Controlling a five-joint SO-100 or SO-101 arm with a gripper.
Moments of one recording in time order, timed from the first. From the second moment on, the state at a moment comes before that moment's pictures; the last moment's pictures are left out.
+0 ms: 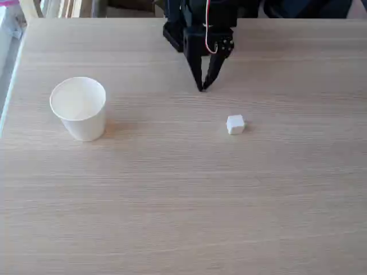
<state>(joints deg) -3.7 190.8 177.3 76.9 -91.0</state>
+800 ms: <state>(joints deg) -6.2 173.8 168.0 71.4 -90.5</state>
